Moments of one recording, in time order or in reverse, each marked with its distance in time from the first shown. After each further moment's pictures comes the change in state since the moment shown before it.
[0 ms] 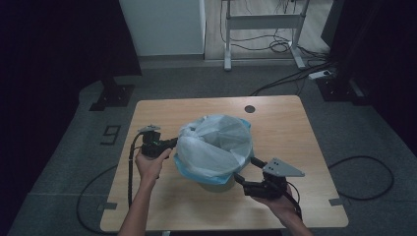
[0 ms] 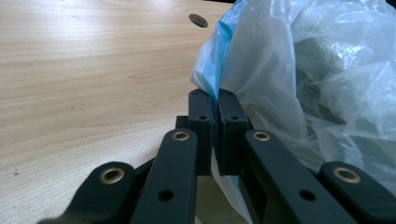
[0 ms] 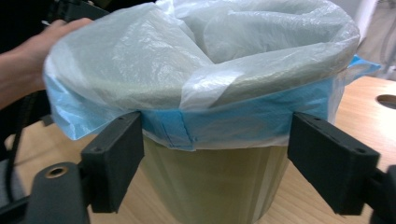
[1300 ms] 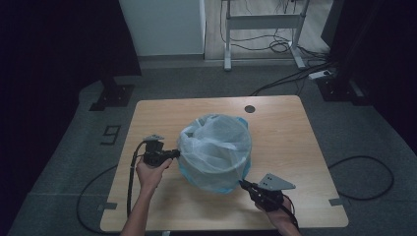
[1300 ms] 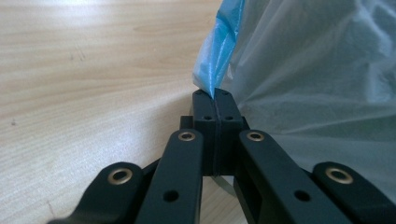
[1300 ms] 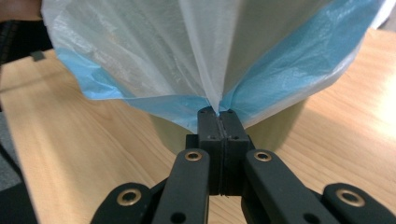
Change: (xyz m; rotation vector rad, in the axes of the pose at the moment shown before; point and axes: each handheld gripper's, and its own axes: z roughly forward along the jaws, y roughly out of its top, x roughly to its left) left arm 0.006 -0.029 0.012 0.127 0.036 0.014; right arm -0.010 -0.065 0.012 0.117 0.039 -0.066
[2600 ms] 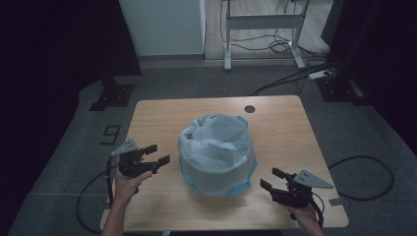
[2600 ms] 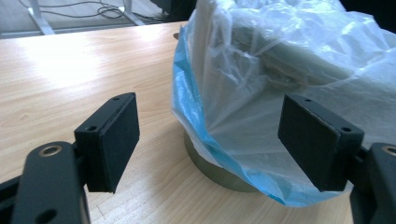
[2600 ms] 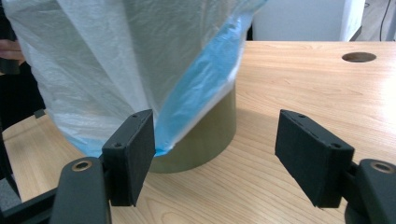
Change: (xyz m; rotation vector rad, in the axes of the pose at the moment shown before) left arm -0.005 -0.019 -0.081 -0.232 -0.058 0.224; right arm -0.055 -0.017 -0.051 -0.174 -0.008 0.174
